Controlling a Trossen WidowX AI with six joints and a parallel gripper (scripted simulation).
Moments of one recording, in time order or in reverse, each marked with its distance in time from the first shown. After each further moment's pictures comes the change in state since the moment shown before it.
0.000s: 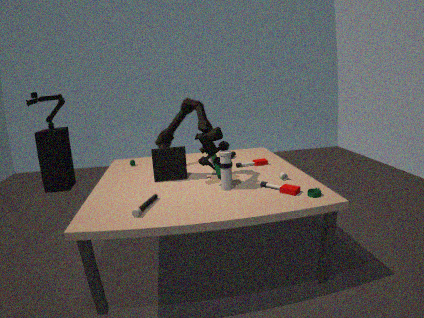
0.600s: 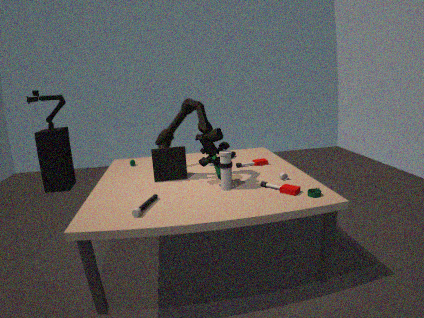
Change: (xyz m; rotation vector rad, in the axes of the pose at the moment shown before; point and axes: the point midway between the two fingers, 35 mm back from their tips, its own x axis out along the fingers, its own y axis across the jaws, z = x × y) arm 0.005 0.001 0.001 0.007 -0.002 0.000
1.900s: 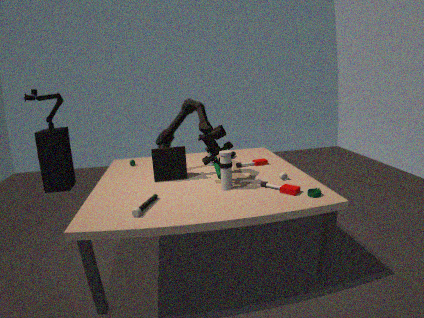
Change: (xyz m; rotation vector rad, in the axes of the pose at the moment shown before) arm 0.011 -0.019 -0.002 0.204 0.109 -0.004
